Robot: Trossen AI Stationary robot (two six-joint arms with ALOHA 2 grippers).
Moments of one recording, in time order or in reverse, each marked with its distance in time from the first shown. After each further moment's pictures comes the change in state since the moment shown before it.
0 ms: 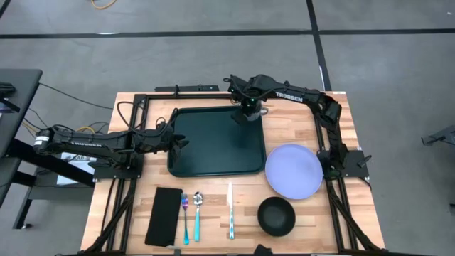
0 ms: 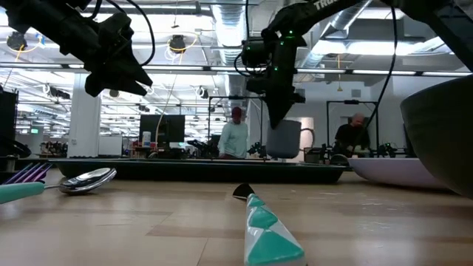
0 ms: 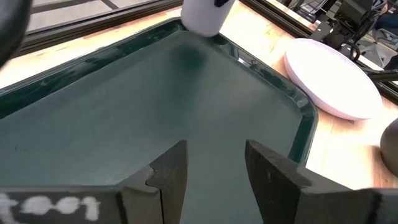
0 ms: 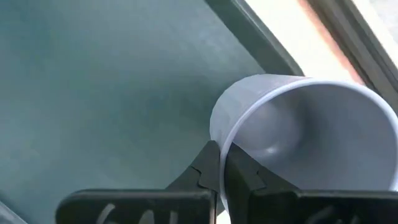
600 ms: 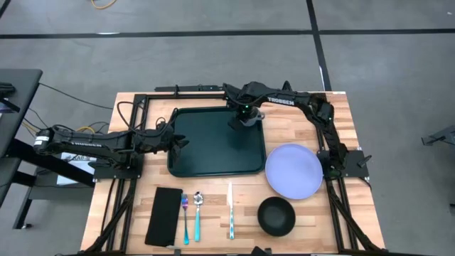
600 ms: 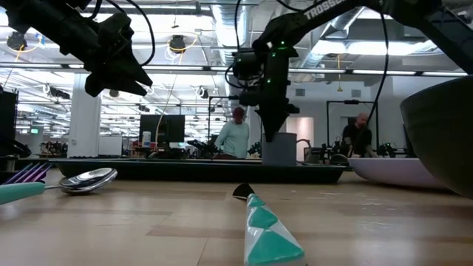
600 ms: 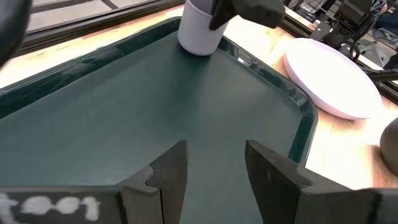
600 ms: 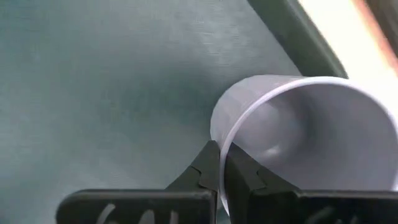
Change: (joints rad) left arm 0.000 0.000 0.000 0.000 0.001 0.001; right arm 0.037 0.092 0.005 0.022 0.015 0.009
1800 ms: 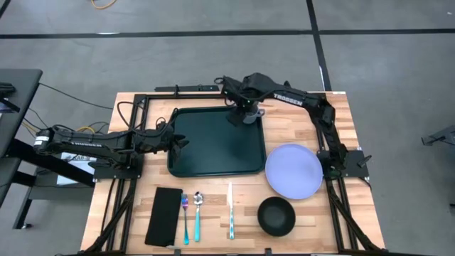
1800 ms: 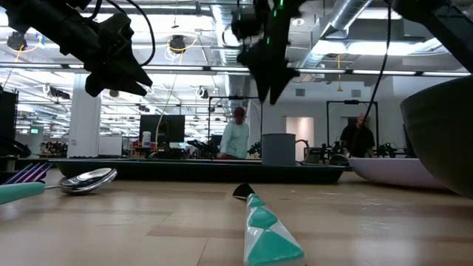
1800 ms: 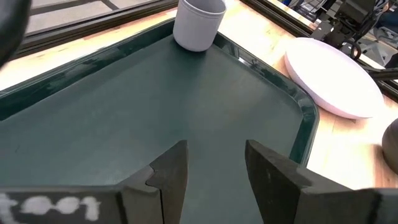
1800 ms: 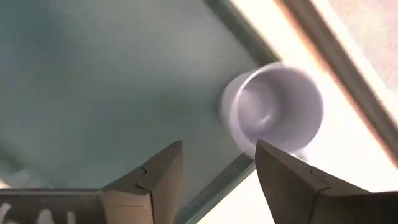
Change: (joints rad) left arm 0.000 0.000 0.000 0.000 -0.003 0.012; right arm 0.086 -0.047 0.300 -0.296 0.062 0.112
